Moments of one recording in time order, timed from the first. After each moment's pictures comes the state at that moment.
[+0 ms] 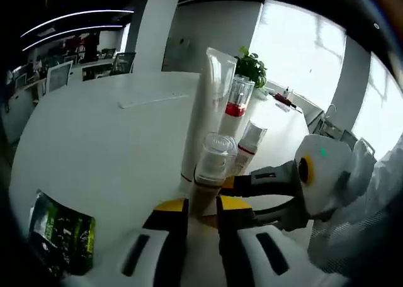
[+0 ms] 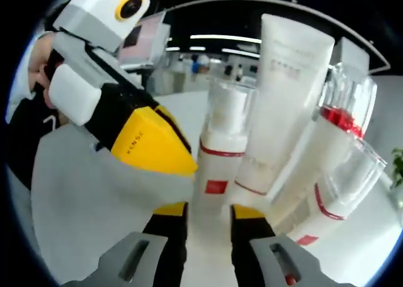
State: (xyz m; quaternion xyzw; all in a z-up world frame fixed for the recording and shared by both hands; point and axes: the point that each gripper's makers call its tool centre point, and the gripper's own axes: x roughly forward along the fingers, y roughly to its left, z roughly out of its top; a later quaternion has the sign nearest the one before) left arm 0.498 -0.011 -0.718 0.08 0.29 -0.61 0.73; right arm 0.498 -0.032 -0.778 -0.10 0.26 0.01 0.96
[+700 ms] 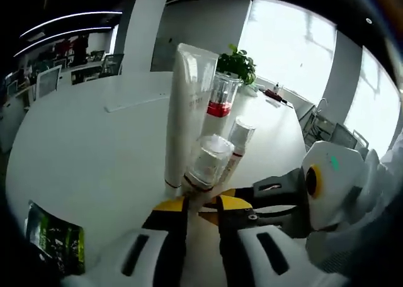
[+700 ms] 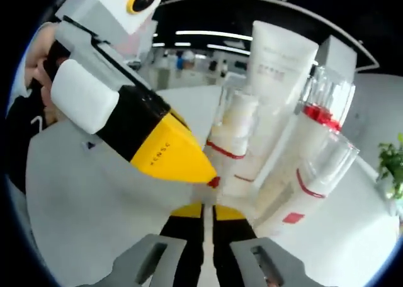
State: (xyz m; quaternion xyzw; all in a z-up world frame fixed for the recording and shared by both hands) left arm 0.478 -0.032 -0.726 0.09 0.29 -0.64 0.70; right arm 0.471 -0.047 -0.774 -0.10 0.27 -0.08 0.95
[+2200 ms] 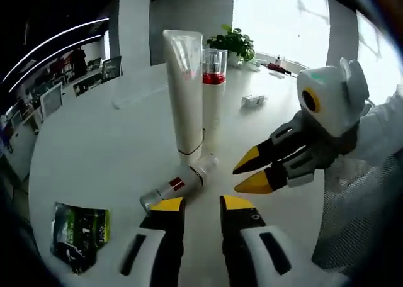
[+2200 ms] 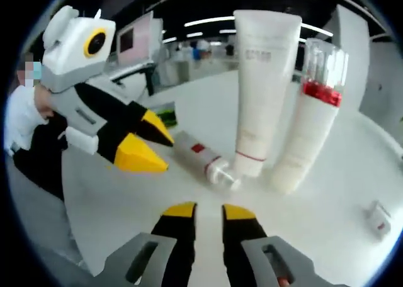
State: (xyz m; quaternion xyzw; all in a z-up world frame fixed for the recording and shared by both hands) left arm 0.488 0.016 -0.734 0.20 0.26 -0.62 0.72; right arm 0.451 -0.029 -0.766 0.00 0.32 0.04 0.95
